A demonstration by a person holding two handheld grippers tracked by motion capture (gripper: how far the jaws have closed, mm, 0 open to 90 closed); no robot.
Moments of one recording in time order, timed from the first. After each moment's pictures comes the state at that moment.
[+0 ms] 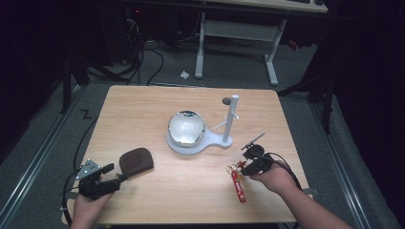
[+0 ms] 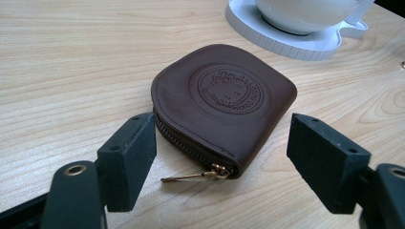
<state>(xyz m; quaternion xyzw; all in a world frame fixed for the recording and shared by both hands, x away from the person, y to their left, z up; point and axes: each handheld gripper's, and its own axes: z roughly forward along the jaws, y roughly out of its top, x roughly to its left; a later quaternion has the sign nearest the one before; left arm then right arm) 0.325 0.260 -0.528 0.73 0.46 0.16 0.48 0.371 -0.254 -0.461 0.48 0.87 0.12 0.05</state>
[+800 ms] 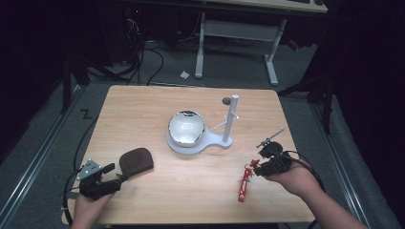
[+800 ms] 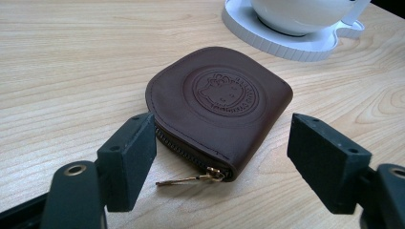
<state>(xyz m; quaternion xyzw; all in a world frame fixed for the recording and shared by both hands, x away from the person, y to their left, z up) 0.324 0.258 -0.527 0.73 0.46 0.16 0.48 0.345 -0.280 -0.405 0.48 0.87 0.13 0.05</state>
